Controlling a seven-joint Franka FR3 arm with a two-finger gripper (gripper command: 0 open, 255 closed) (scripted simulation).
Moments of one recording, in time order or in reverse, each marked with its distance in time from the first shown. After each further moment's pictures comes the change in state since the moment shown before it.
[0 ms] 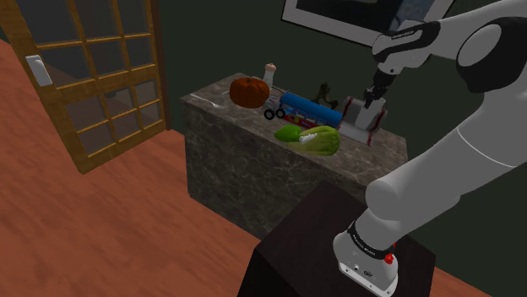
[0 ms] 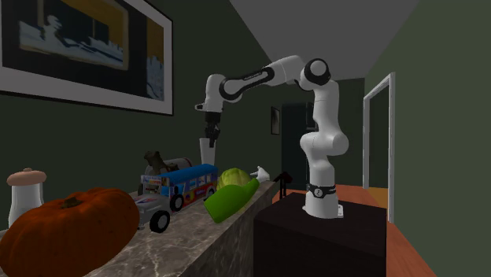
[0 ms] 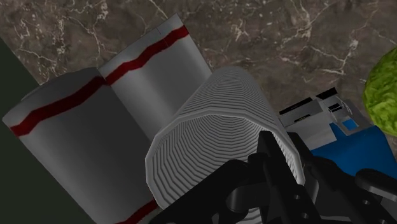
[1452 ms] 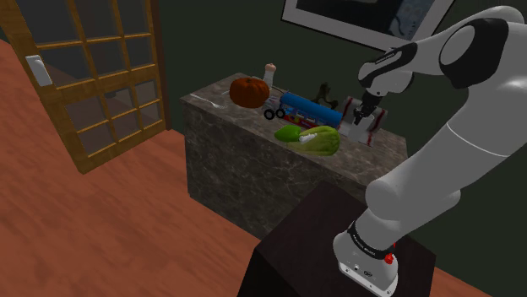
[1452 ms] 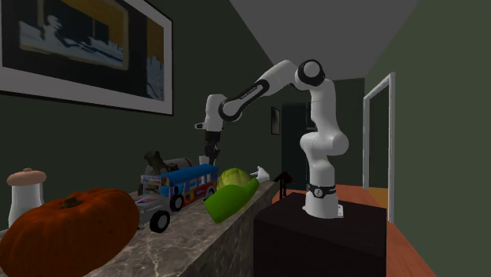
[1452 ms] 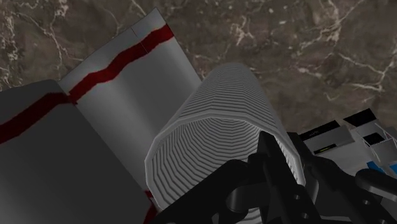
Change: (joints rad) arm -0.003 0.101 -0.015 -0.149 0.044 0.251 -0.028
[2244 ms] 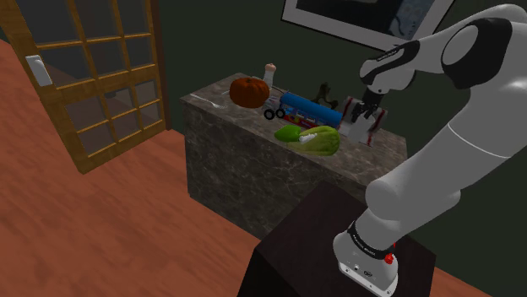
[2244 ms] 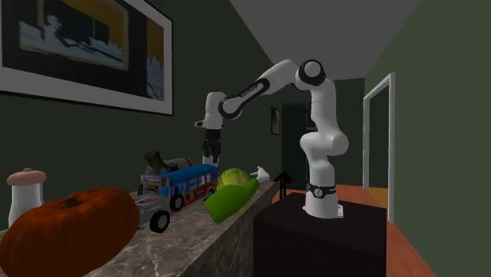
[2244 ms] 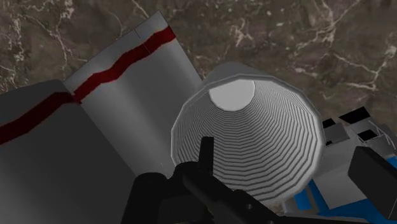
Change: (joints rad) arm 0.000 -0.013 0.001 0.018 -0.009 -0.037 0.006
